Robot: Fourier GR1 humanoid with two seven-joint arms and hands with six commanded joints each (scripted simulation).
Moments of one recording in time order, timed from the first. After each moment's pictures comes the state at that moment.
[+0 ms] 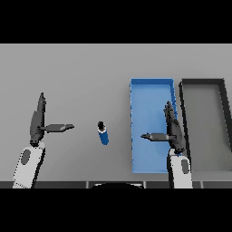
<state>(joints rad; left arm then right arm) -0.11 0.43 -0.16 -1.48 0.24 0.26 0.01 0.00 0.00 0.00 -1.57 0.00 0.00 0.00</state>
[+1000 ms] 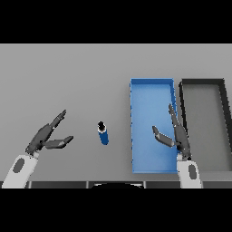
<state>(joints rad) -0.01 0.65 -0.32 -1.58 0.22 -0.16 -0.16 0.08 -0.16 0.07 -1.68 0.17 0.04 -0.10</state>
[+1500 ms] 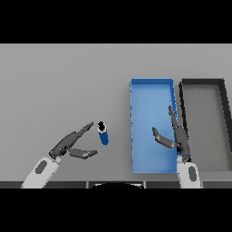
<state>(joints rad) -0.05 0.50 -0.50 -1.59 0.11 -0.18 -0.04 0.10 -0.15 0.08 -1.69 0.16 0.05 -0.11</state>
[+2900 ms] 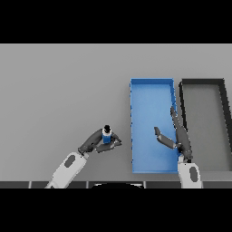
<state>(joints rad) -0.17 0.15 -0.56 -1.33 0.06 -0.12 -0.17 0.11 -0.16 0.06 -1.69 0.15 0.05 -0.10</state>
